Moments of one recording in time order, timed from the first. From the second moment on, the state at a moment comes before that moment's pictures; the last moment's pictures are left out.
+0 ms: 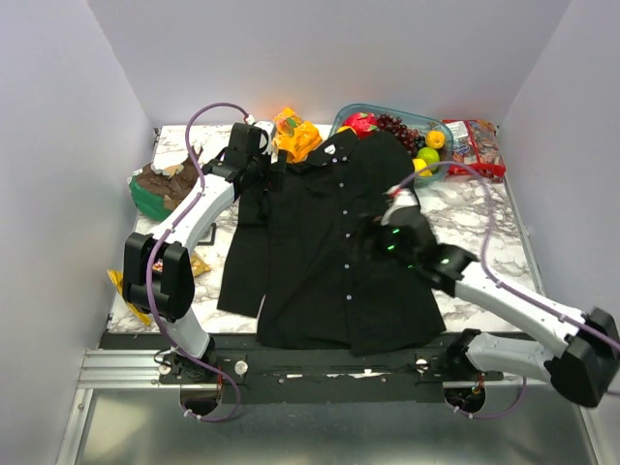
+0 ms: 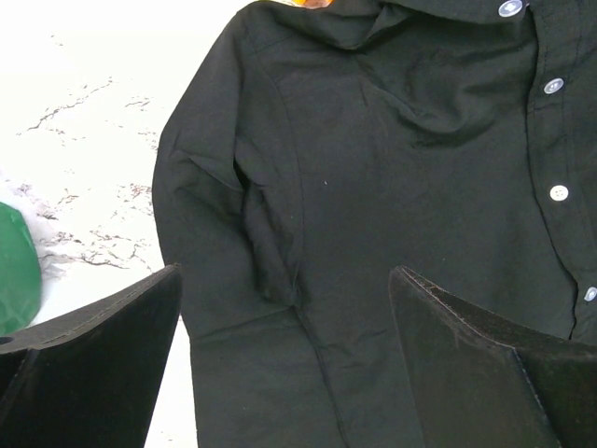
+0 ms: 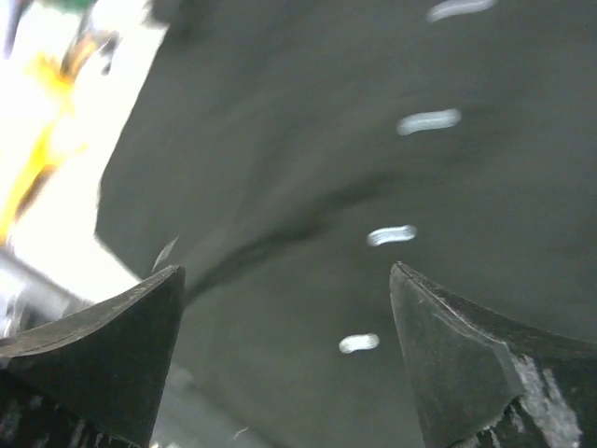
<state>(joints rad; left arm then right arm) -0.32 1.68 1.42 -0.46 -0.01 -0.10 0.86 1.15 0.82 -0.23 0.16 0.62</state>
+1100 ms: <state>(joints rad) -0.32 1.68 1.42 -0.46 0.04 -0.12 -0.09 1.63 0.82 0.17 -0.42 0.52</state>
